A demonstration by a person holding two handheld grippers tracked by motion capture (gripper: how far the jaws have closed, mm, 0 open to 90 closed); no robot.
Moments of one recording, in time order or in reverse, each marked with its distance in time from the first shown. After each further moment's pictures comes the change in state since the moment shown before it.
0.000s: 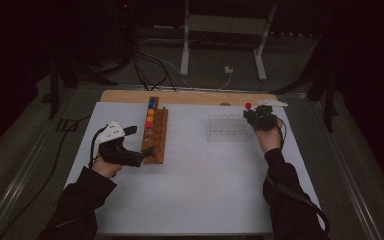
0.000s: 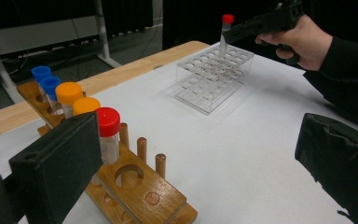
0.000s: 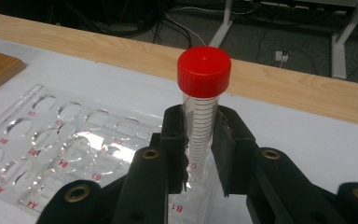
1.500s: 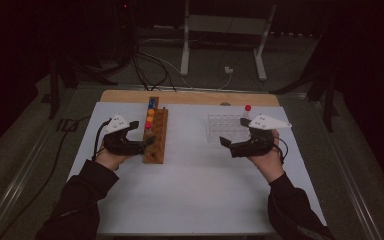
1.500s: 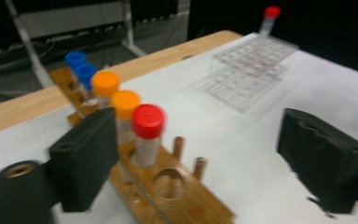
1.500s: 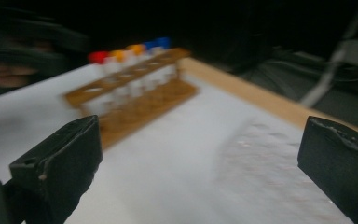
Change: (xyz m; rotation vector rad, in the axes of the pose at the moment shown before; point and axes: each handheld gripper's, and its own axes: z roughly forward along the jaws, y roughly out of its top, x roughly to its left) left arm 0.013 0.001 0.016 0.031 0.055 -0.019; right arm 0.090 0.003 -0.108 -0.171 0.324 -0.205
